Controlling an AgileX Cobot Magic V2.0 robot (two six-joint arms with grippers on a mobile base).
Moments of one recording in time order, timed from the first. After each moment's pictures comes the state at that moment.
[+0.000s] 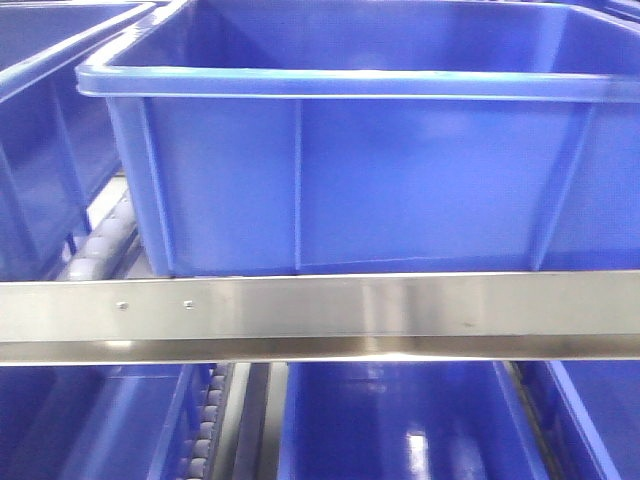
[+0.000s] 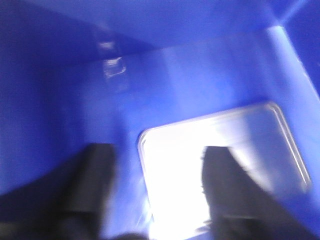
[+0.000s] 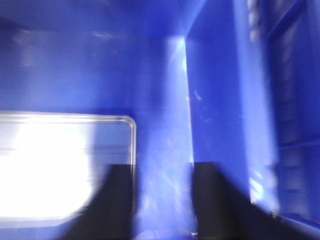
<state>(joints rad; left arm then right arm) -0.67 1.78 -1.95 0.23 0.93 -0.37 0.32 1.47 -1.63 -0.36 1.01 0.38</state>
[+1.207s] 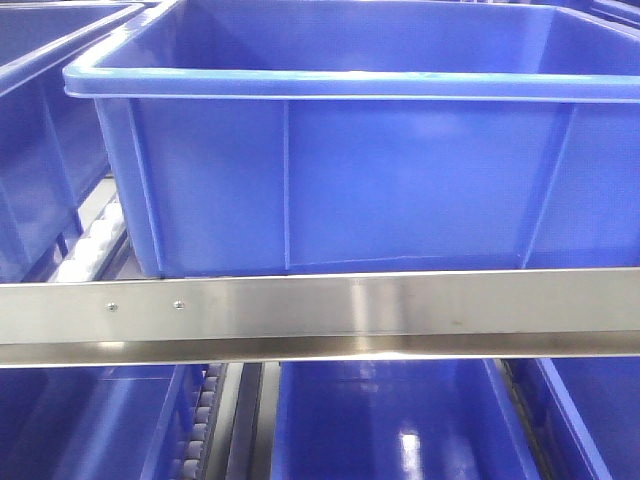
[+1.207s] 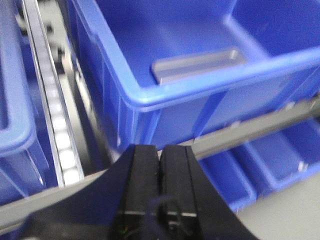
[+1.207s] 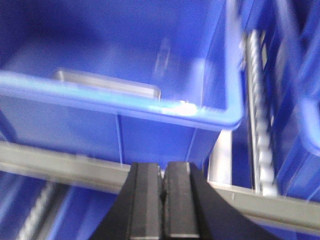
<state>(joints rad) -0.67 0.50 -0.59 0.25 0.44 -0.36 0.36 0.21 -0.49 -0.36 0.57 0.36</state>
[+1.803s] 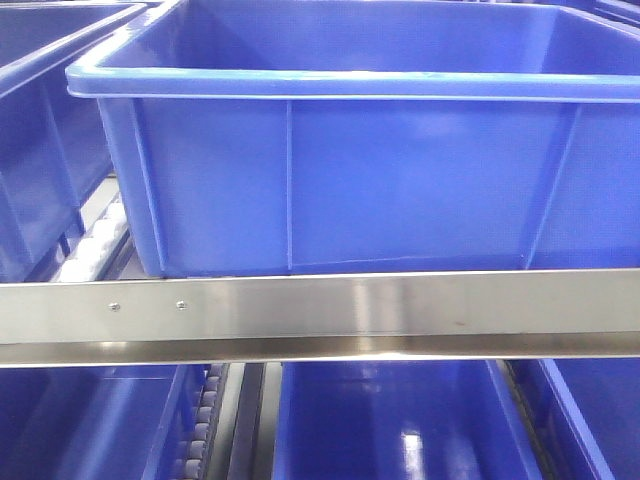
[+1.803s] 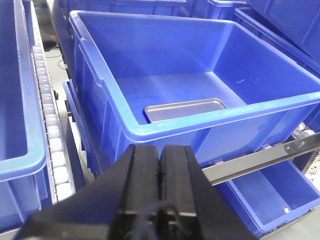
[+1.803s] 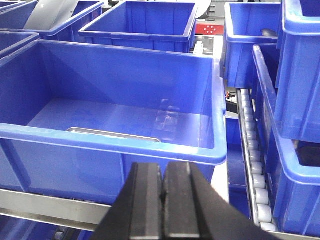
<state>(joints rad) -0.67 0.39 -0.59 0.24 0.44 -0.36 0.36 0.07 -0.49 -0.36 0.57 0.36</state>
